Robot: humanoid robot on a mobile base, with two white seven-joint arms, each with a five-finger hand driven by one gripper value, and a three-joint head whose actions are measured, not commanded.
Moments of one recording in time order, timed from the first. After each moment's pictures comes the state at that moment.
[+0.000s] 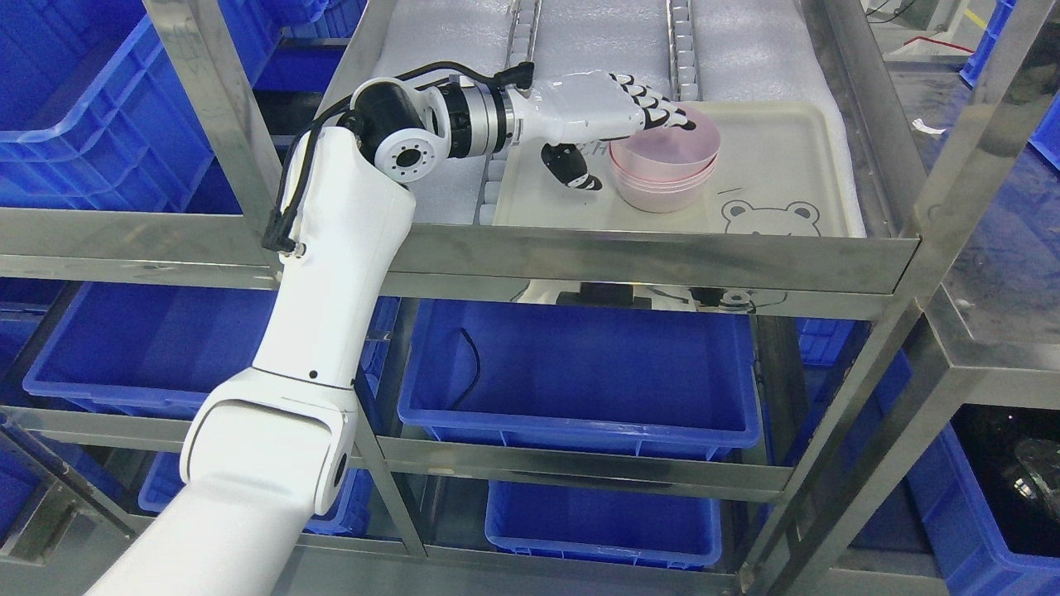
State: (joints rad) left arm -1.03 0.00 -0.20 -1.05 -0.88 -0.78 -0.79; right arm 0.00 0.00 0.05 0.00 0.05 -0.08 -0.02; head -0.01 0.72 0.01
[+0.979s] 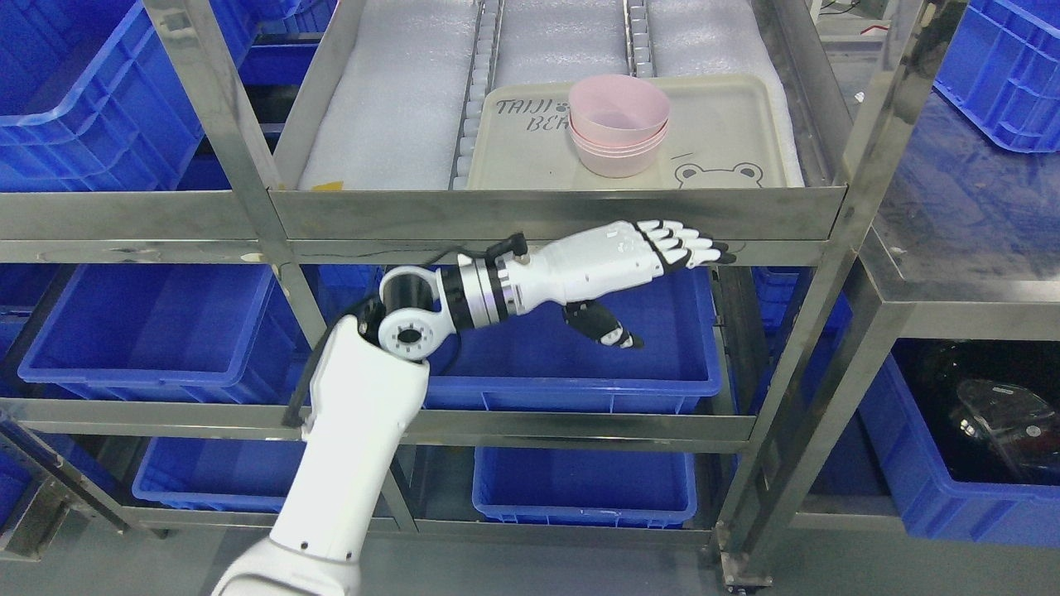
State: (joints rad) left arm -0.45 0.00 -0.23 -1.37 -0.53 -0.78 -0.74; right arm 0.00 0.00 0.05 0.00 0.05 -0.08 -0.02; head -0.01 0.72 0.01
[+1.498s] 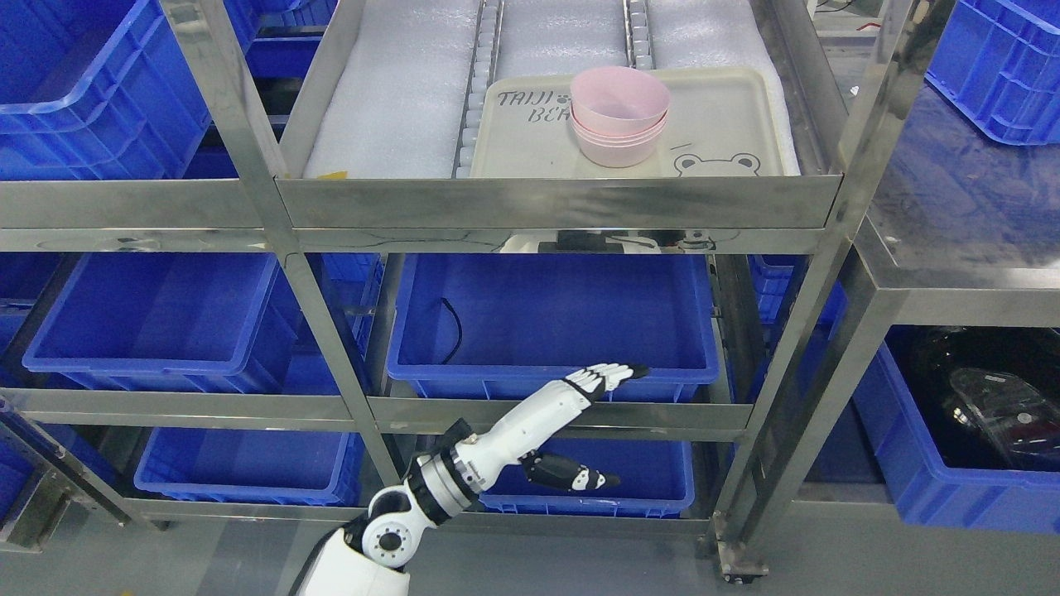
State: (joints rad) left arm 0.01 0.00 -0.17 -1.36 -0.37 -0.79 -0.37; right arm 0.00 0.00 0.05 0.00 0.05 -0.08 -0.02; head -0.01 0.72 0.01
